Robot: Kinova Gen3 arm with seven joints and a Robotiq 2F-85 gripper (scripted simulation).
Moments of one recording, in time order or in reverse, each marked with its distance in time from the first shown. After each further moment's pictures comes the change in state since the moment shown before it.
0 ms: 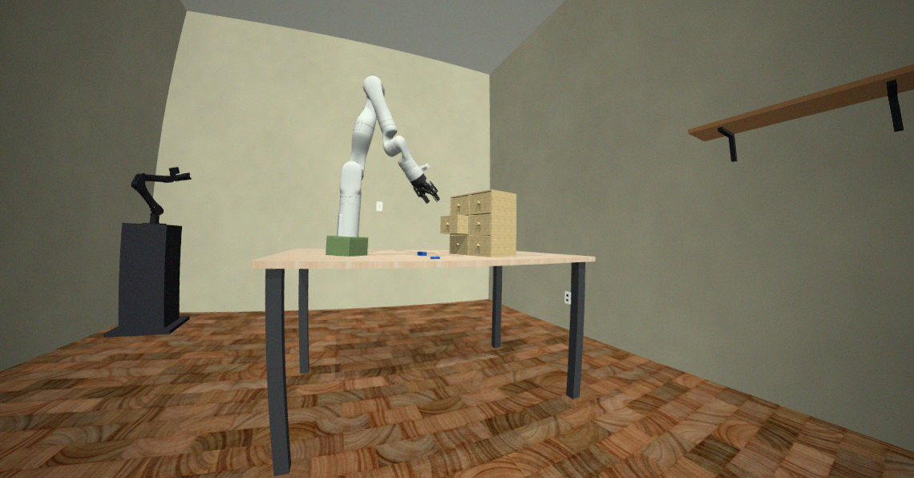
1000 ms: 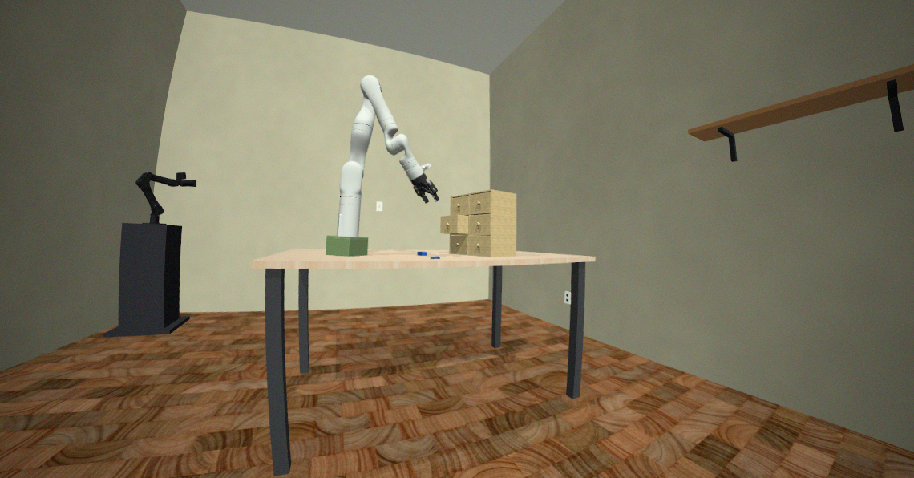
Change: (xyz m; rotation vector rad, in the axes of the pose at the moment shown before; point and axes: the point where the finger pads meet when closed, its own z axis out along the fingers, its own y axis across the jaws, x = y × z) arm 0.000 -0.004 -0.001 0.004 -0.054 -0.003
